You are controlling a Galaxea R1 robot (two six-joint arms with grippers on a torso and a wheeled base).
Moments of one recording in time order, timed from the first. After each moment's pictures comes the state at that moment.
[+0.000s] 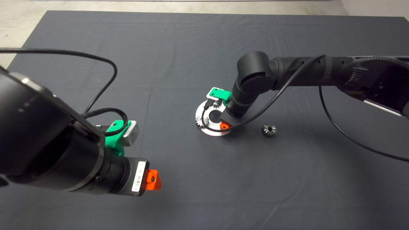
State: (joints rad) left arm -0.64 2.38 -0.38 0.08 1.50 -1.95; right arm 0.31 2.83 -1.28 -0.43 -1.53 0.62
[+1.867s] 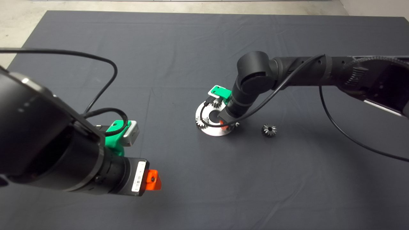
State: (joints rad) left arm -0.64 2.38 -0.38 0.08 1.50 -1.94; right arm 0.31 2.83 -1.28 -0.42 -1.53 0.75
